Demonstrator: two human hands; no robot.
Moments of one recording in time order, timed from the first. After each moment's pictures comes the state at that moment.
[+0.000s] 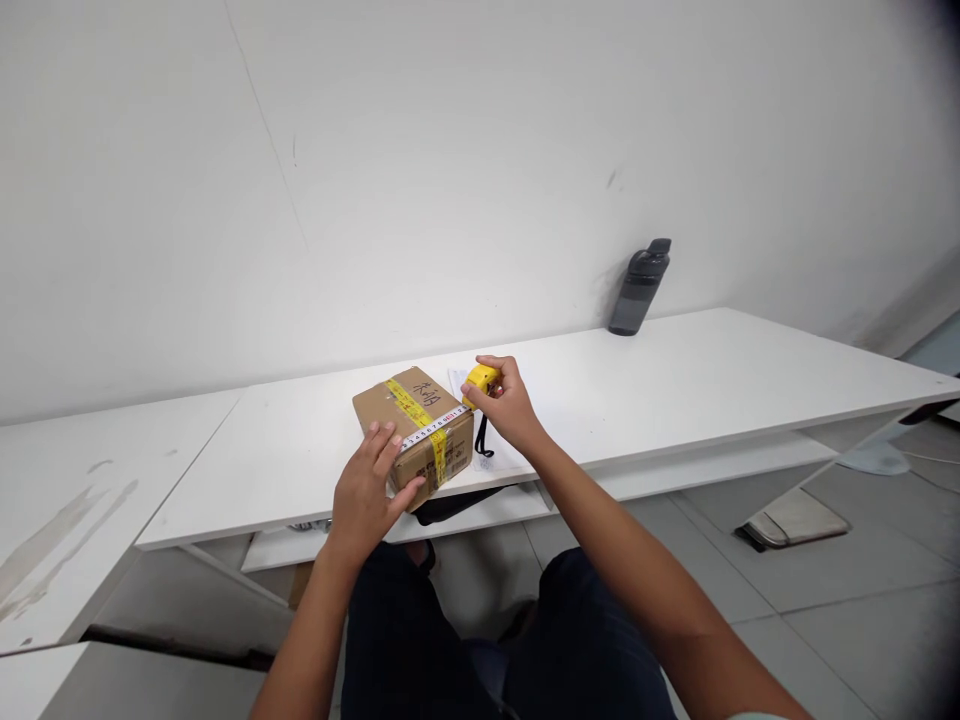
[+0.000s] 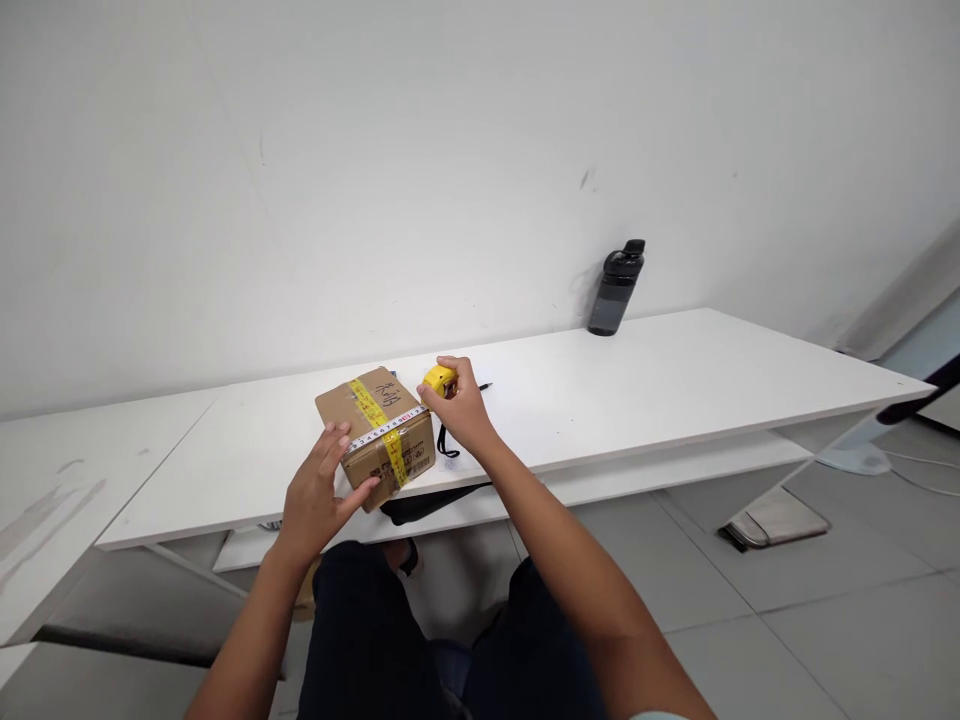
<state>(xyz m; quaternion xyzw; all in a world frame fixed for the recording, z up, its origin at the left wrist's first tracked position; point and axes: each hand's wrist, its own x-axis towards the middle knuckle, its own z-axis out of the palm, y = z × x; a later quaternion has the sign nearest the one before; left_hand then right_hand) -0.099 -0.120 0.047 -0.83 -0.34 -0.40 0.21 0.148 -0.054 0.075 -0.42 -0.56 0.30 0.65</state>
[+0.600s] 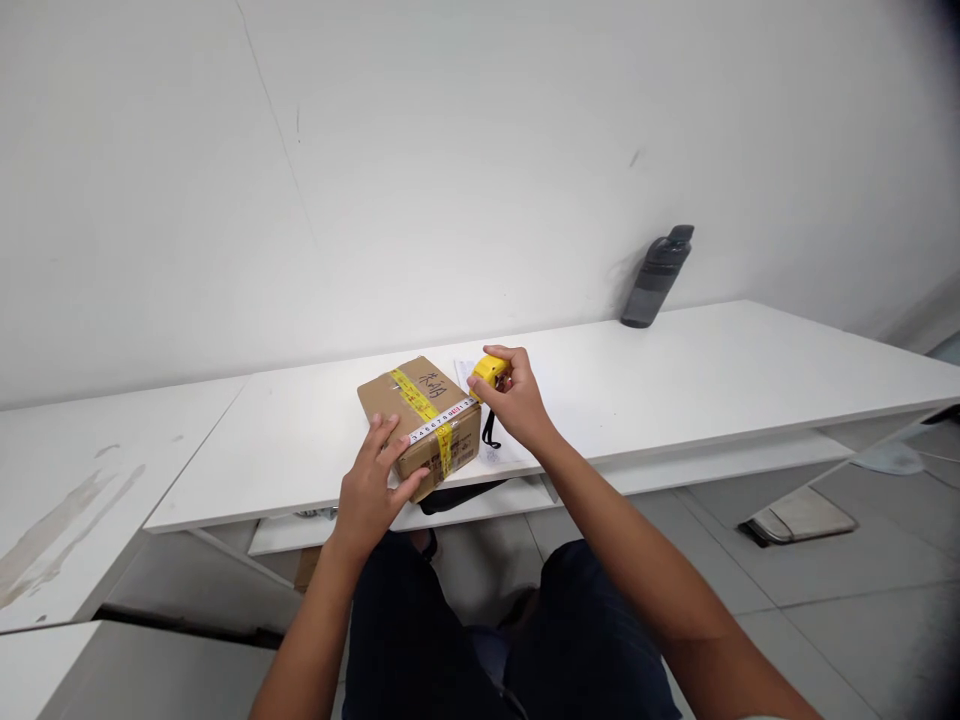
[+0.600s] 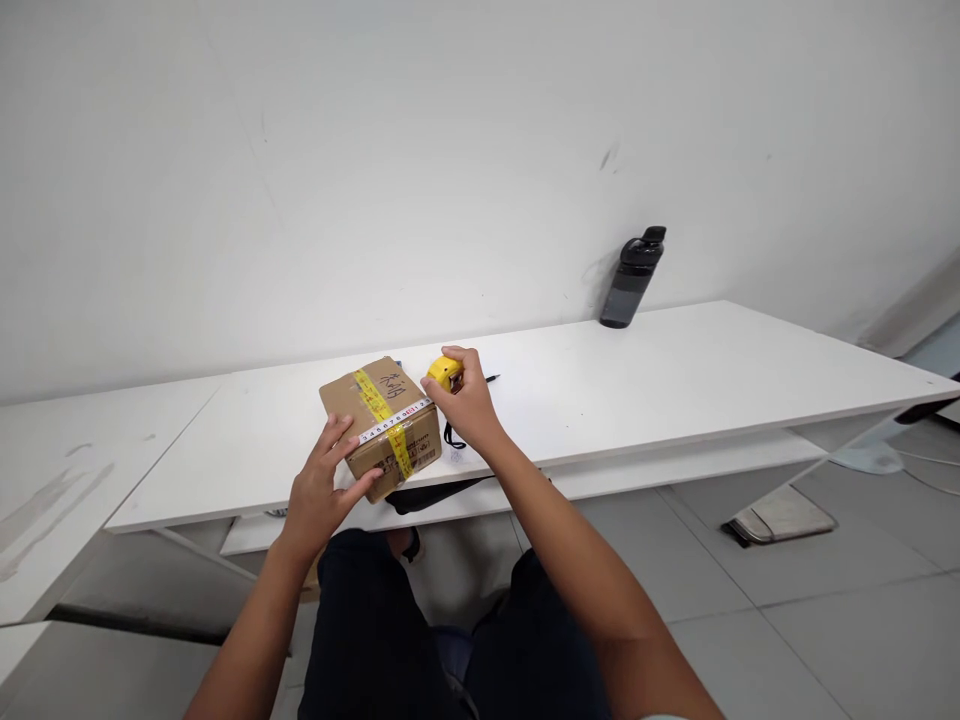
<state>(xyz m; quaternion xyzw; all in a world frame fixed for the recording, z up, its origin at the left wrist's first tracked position) -0.099 -0.123 0.041 -0.81 -0.37 -0.43 0.15 0.145 -0.061 0.077 -0.41 -0.57 0.29 0.65</state>
